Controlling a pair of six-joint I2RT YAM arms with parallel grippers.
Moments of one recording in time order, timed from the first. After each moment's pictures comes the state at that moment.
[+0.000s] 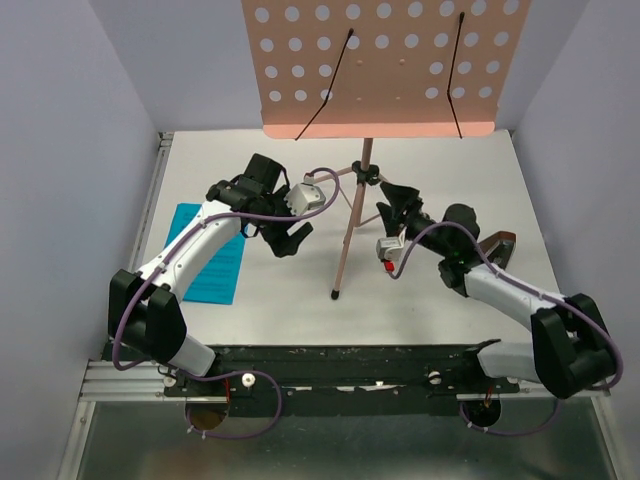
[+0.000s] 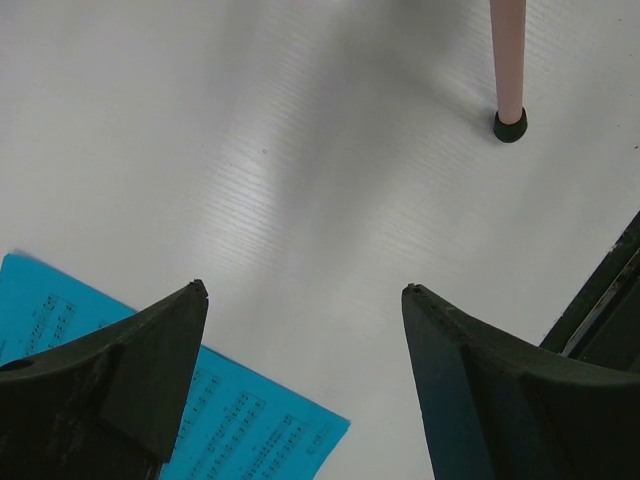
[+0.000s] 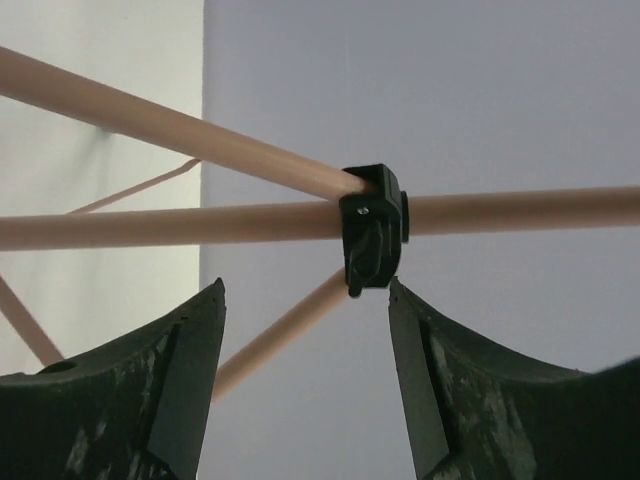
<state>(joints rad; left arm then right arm) -0.44 1.50 1.32 -0.88 0.38 0.55 0.38 1.32 0.59 0.72 -0.64 -1.56</state>
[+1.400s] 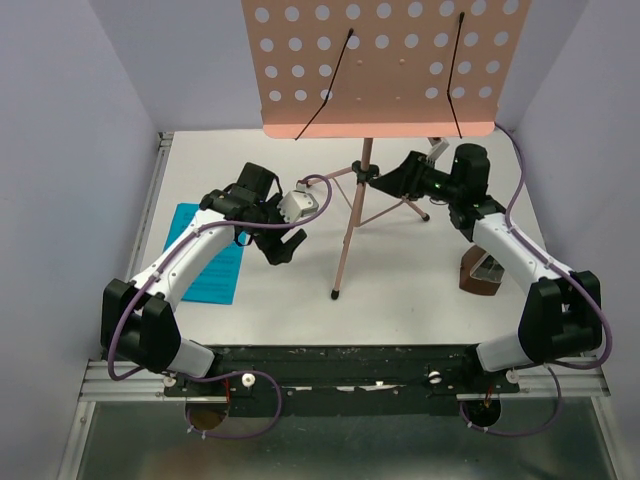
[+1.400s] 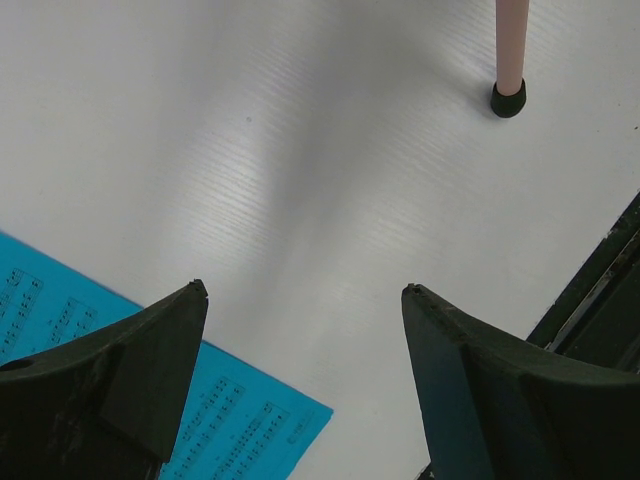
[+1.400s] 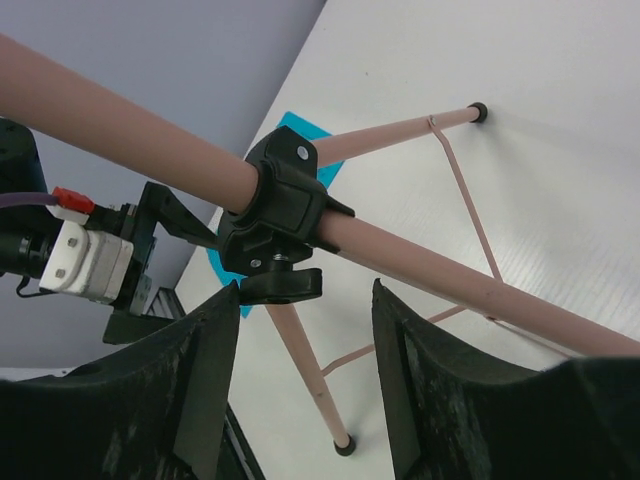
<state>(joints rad) -0.42 1.43 1.21 -0.85 0.39 0.54 0.22 1.45 1.04 0.19 -0.72 0.60</state>
